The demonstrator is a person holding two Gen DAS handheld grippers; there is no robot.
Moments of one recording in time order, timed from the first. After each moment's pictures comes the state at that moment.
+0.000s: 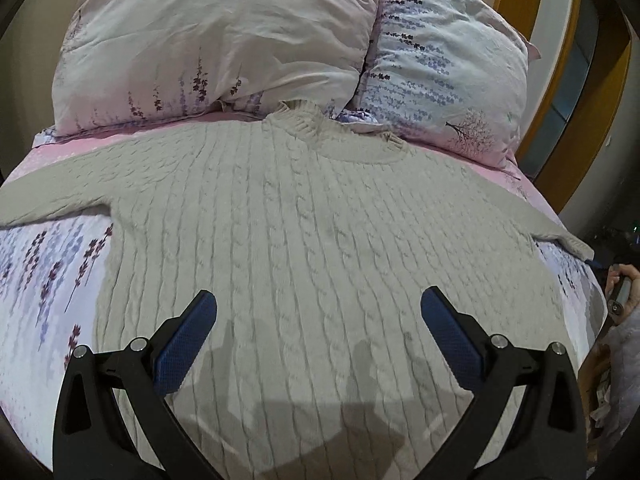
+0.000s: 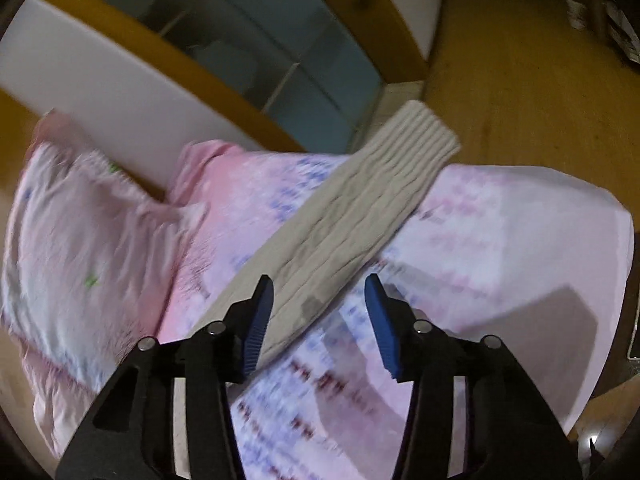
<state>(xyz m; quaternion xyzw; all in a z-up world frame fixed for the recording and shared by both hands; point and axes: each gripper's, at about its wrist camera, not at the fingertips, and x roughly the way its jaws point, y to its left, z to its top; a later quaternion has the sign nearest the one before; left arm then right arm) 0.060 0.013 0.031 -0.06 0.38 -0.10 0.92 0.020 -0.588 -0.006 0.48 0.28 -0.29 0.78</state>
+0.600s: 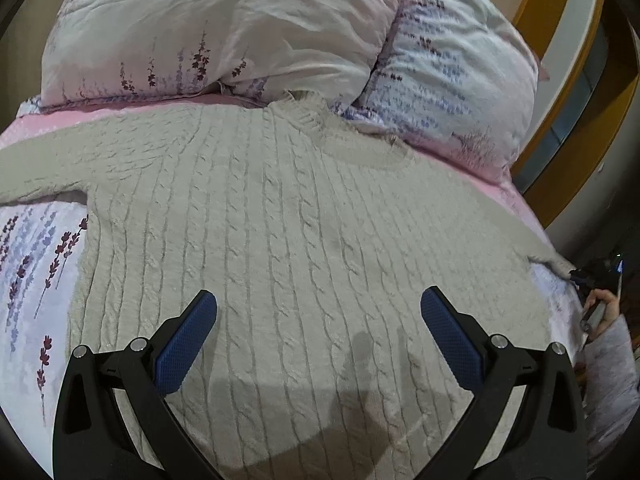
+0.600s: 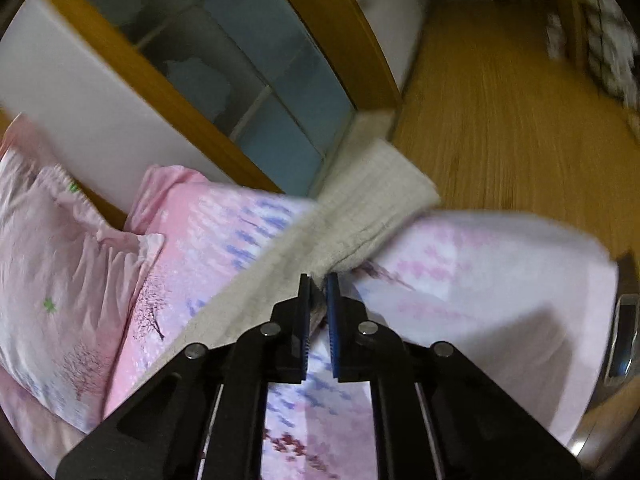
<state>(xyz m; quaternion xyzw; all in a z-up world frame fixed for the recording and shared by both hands) 0.082 0.033 0.019 -0.13 0.39 -0.13 0.90 0.034 -0.597 -0.001 0.41 0.26 -0.36 0.80</state>
